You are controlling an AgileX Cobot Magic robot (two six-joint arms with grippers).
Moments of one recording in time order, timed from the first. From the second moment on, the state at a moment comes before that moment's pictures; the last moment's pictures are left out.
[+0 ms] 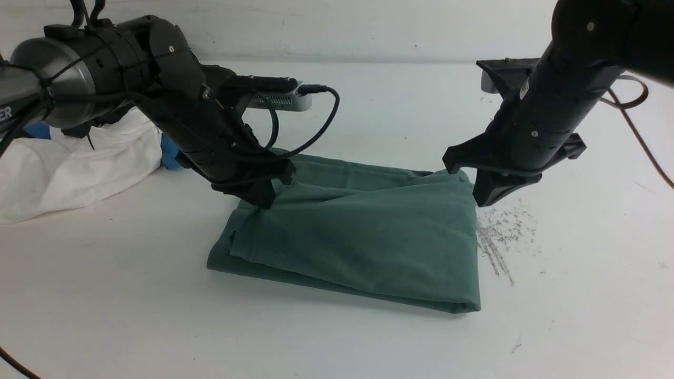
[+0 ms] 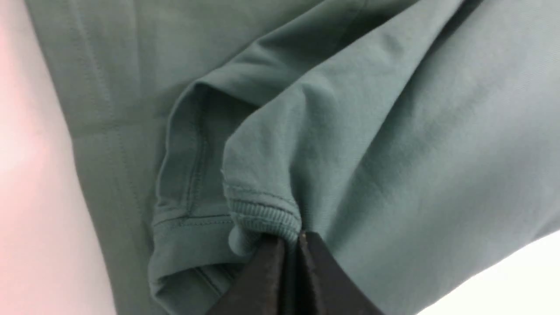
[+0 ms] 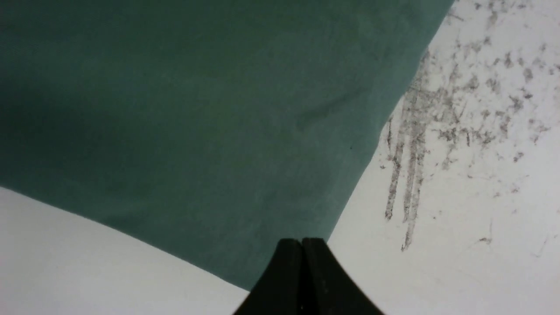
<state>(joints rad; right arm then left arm) 0.35 1.83 -1.60 0.12 1.24 0.05 -0.26 1.89 -1.51 -0.35 0.95 0.28</state>
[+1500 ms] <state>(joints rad) 0.49 2.09 -1.58 0.03 1.22 0.17 -0.33 2.06 -1.51 -0.09 0.97 0.05</state>
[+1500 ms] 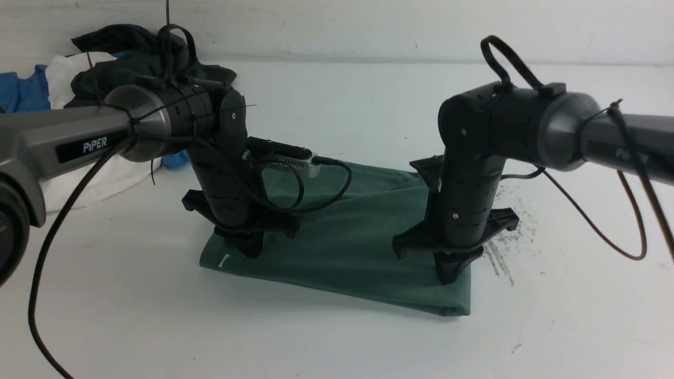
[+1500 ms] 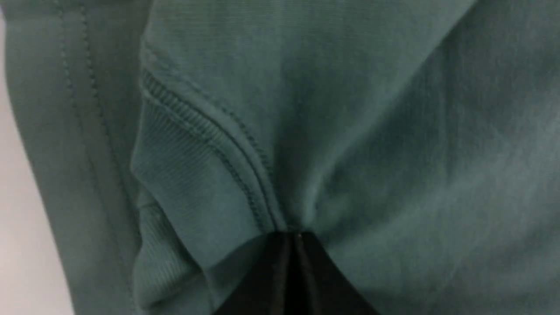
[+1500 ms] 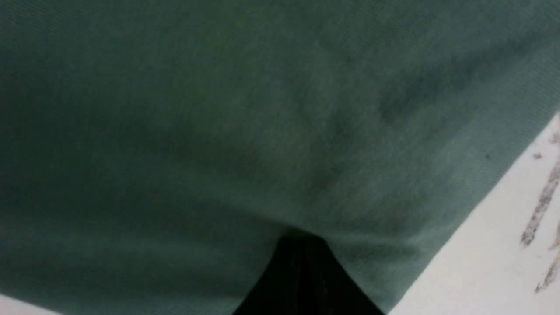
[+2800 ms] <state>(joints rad) 0.58 2.13 -1.61 -0.02 1.17 0.10 -0.22 1.20 -1.08 0.05 1.08 -0.07</state>
